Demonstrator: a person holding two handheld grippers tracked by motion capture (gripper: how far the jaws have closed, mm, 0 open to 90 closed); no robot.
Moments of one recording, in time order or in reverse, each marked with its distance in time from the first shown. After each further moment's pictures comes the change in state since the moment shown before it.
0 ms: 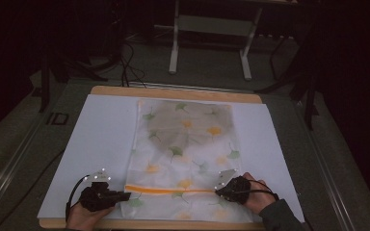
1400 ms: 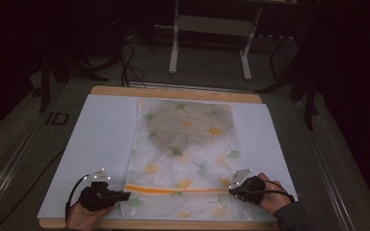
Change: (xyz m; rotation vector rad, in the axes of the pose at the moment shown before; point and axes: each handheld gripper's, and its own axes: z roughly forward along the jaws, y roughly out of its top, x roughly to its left) left arm 0.001 0.000 0.000 -0.001 0.003 -0.007; right arm -0.012 -0.034 -0.018 0.037 -0.034 0.027
